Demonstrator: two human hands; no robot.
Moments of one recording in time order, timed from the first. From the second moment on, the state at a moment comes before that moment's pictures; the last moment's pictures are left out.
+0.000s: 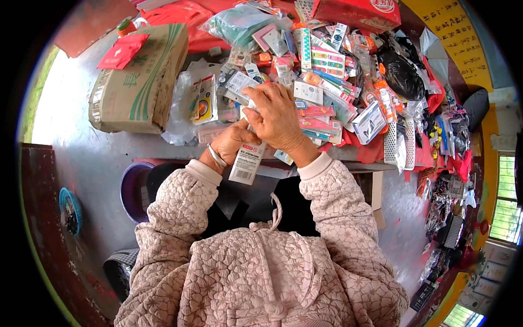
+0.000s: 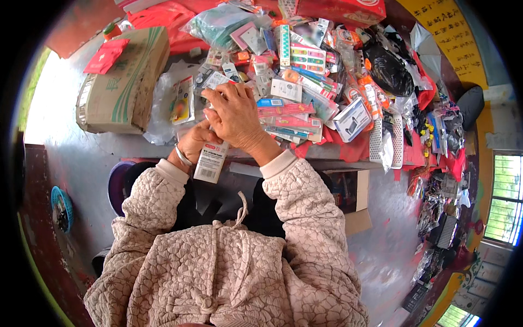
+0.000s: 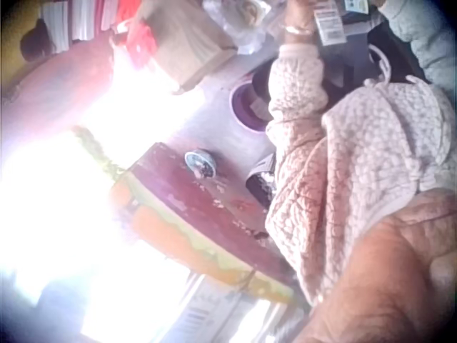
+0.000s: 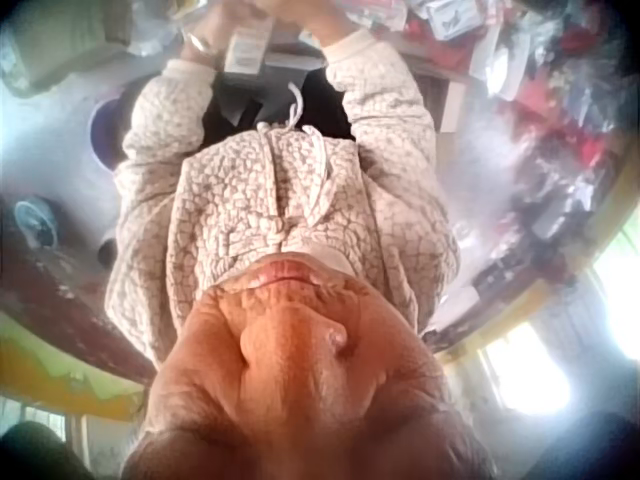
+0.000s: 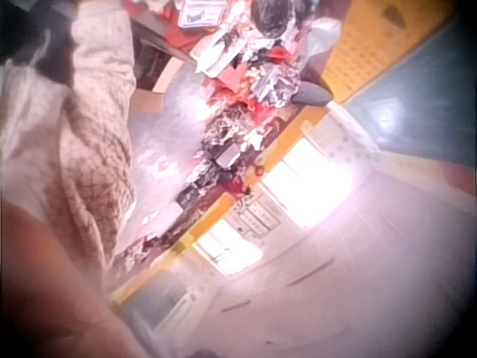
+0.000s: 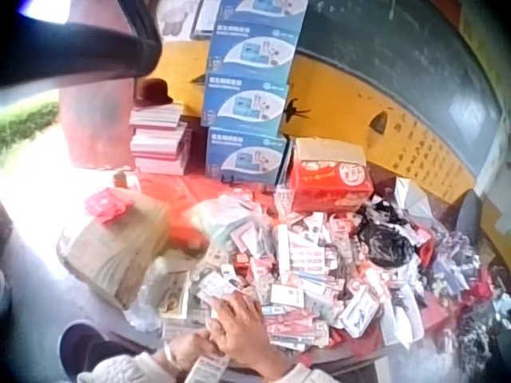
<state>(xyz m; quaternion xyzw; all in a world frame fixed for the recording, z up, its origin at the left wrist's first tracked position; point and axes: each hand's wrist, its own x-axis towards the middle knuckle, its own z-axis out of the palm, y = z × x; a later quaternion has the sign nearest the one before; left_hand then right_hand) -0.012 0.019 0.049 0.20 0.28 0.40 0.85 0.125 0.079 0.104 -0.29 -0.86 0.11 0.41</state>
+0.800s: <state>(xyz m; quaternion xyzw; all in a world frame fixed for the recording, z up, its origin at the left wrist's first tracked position) -0.025 0.031 0.025 0.00 0.12 0.60 0.79 0.070 0.040 0.071 -0.32 -0.82 0.24 0.42</state>
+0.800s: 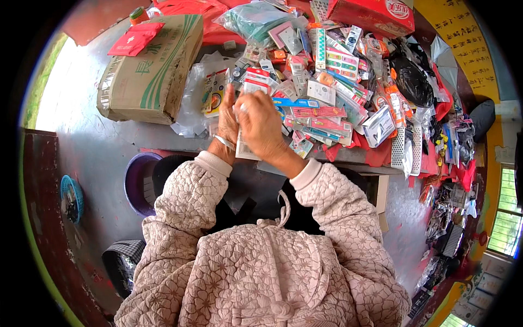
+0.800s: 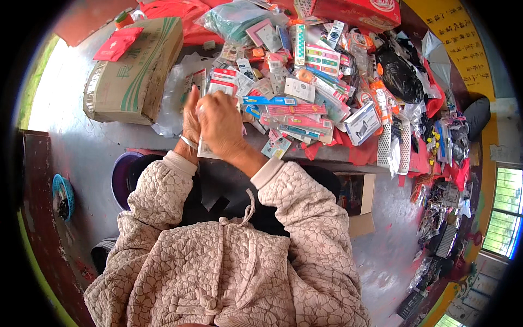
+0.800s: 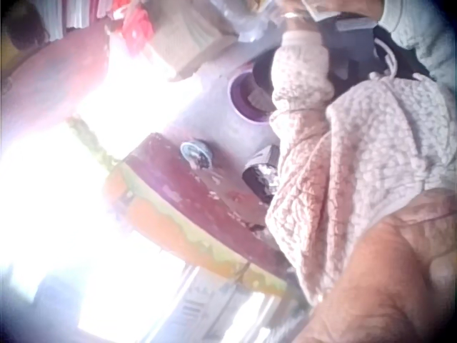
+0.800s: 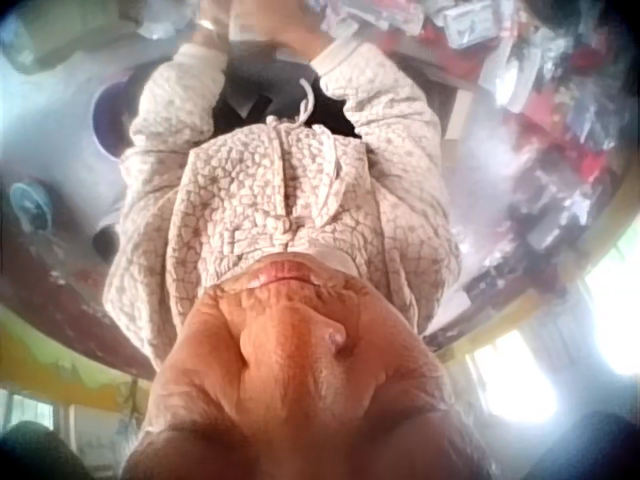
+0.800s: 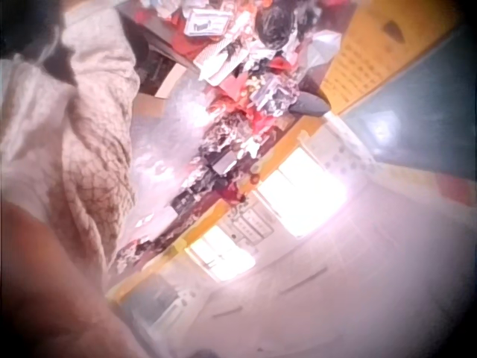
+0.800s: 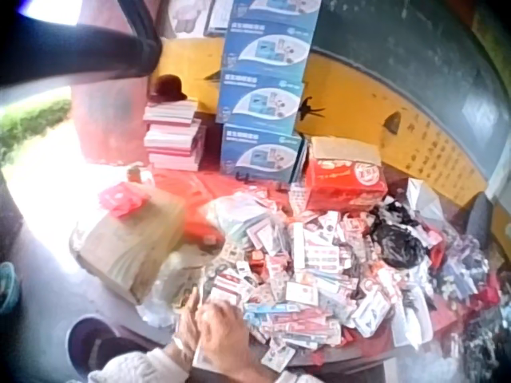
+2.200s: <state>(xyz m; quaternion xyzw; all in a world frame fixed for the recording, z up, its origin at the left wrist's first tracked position) -0.026 0.025 0.072 0.19 0.15 0.66 0.72 0.144 0.062 0.097 -0.38 -0.60 0.70 0.12</state>
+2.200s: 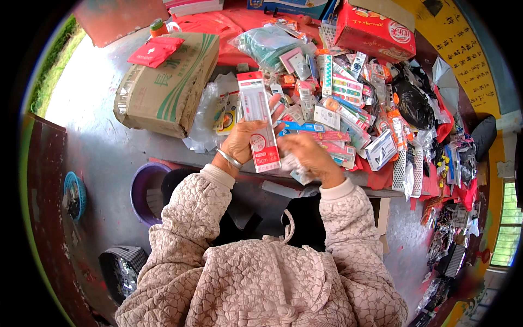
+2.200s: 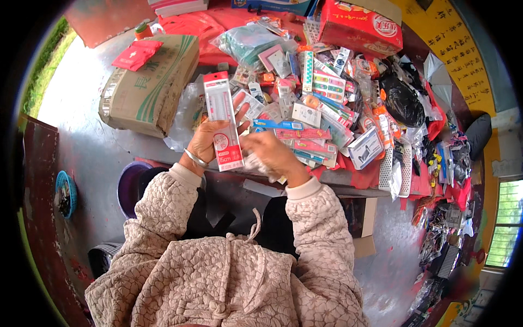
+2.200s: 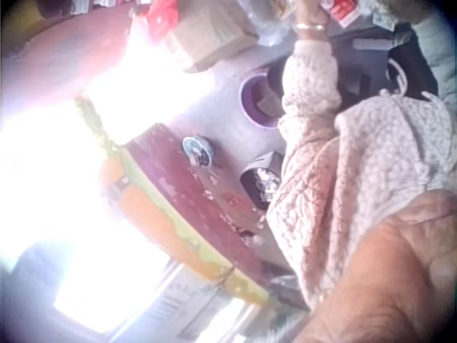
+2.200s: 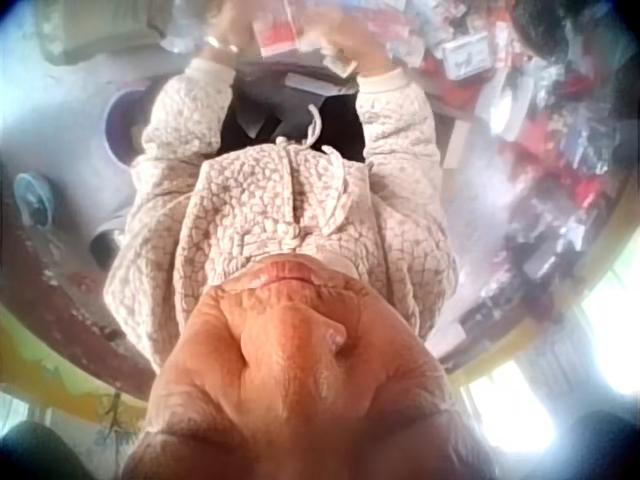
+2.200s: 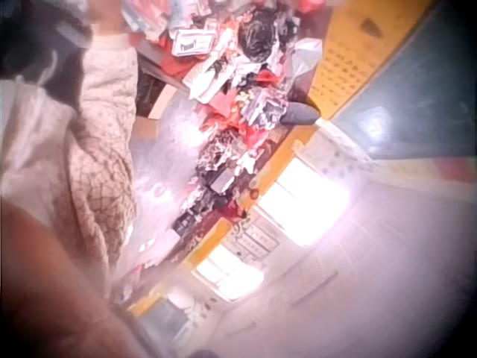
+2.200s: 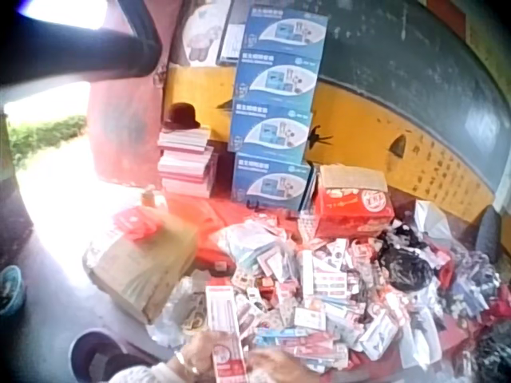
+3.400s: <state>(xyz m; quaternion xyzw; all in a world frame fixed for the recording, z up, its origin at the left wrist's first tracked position) -0.010 0.027 0.025 0.01 0.12 0.56 0.82 0.089 0.065 0.061 -0.38 -0.80 0.18 0.43</state>
